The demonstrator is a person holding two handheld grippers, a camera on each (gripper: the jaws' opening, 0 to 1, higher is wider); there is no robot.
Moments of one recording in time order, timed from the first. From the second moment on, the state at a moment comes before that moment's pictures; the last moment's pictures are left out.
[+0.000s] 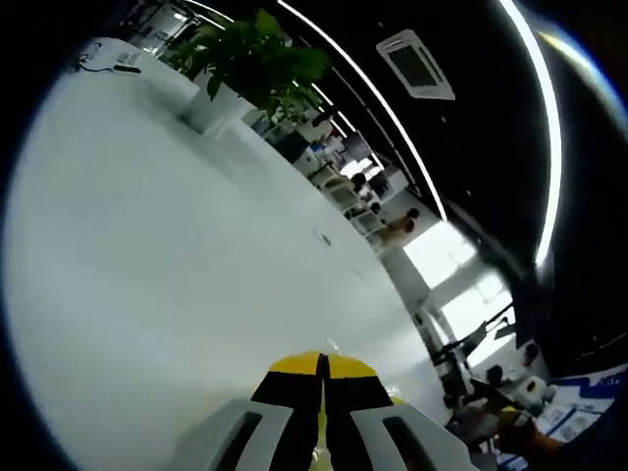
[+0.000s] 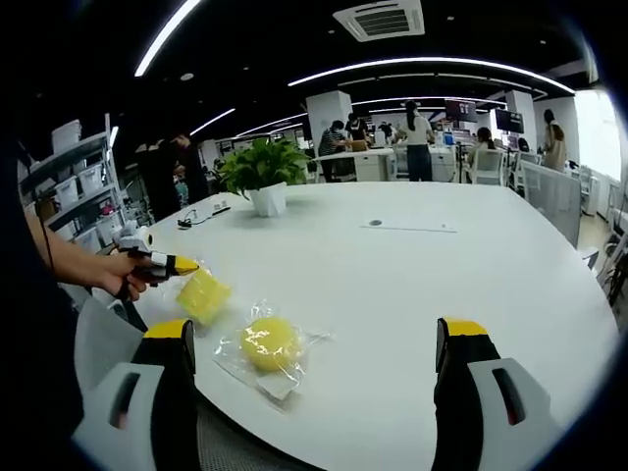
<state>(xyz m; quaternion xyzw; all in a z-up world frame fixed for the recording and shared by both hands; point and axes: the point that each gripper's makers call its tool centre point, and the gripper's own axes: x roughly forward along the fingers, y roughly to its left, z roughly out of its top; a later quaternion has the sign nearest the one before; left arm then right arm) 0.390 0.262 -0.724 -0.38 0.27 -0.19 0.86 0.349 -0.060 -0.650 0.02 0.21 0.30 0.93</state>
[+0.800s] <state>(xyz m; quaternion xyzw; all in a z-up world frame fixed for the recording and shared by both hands) 0.396 0.269 -0.768 -0.34 0.32 -0.15 0.87 0.338 -0.065 -0.681 0.01 0.25 0.31 0.92</state>
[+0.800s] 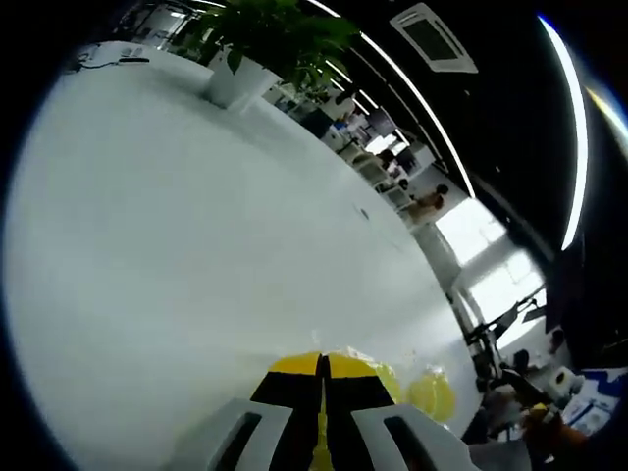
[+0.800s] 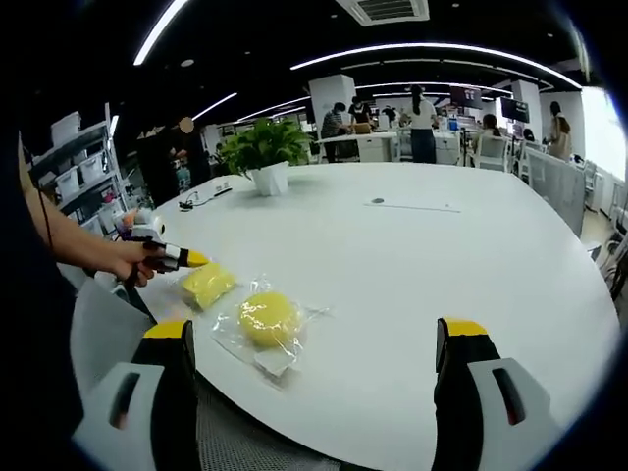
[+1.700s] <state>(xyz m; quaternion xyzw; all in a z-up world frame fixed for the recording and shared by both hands) 0.401 0.310 -0.761 -0.30 0.28 -0.13 0.90 0.333 -0.063 -0.697 0.00 0.28 0.32 0.90</state>
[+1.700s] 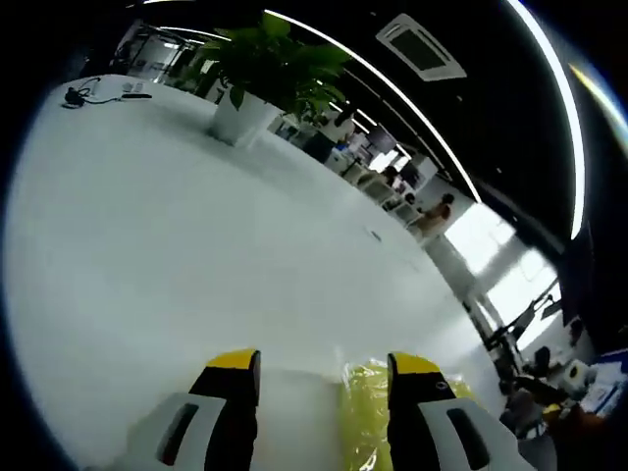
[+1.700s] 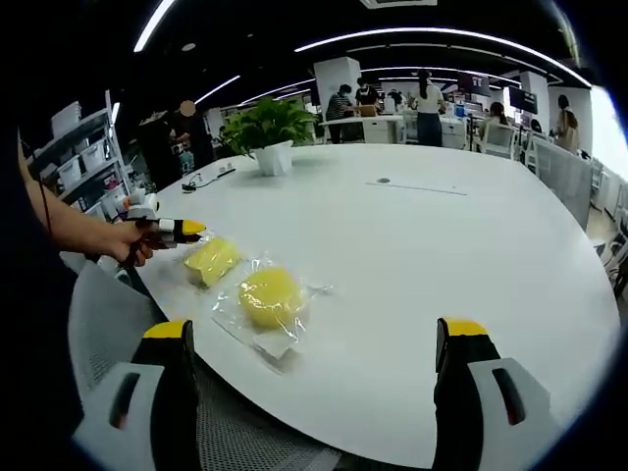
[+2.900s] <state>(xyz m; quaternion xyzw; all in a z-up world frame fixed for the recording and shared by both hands) 0.330 0.296 -0.680 -0.08 0.28 -0.29 0.91 0.345 -0.050 -0.704 -0.01 0.28 0.33 0.90</state>
